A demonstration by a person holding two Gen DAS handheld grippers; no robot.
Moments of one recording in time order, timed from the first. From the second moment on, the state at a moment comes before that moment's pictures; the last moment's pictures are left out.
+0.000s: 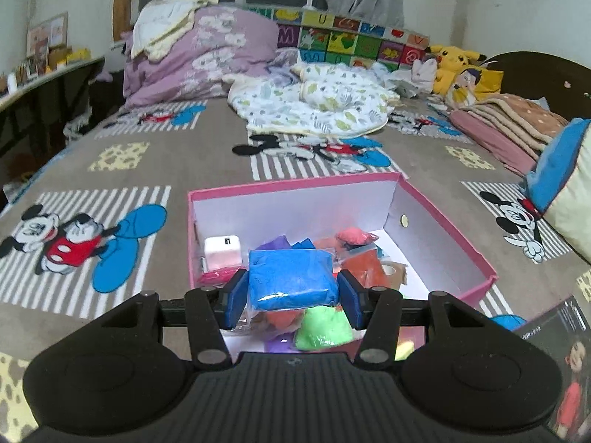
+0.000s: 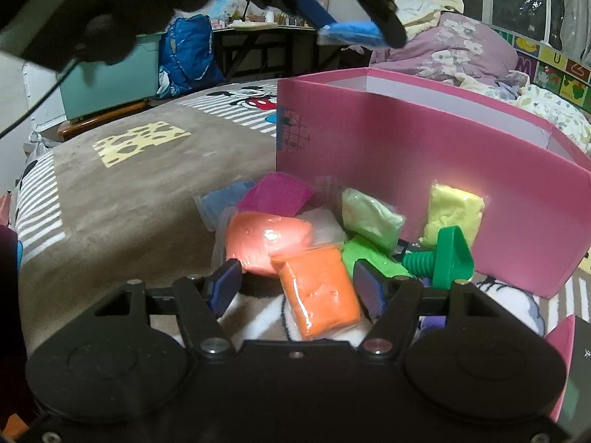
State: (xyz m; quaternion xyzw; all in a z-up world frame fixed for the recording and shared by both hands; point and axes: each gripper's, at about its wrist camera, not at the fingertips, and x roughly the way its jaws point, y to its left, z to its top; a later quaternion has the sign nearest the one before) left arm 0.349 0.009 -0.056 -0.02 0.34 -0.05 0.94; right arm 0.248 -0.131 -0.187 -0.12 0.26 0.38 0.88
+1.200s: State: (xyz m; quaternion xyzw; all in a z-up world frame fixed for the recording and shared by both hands) left arm 0.426 -0.002 -0.109 -0.05 0.46 -0.01 0.89; right arm 0.250 -0.142 -0.184 -0.12 0.27 0.38 0.88
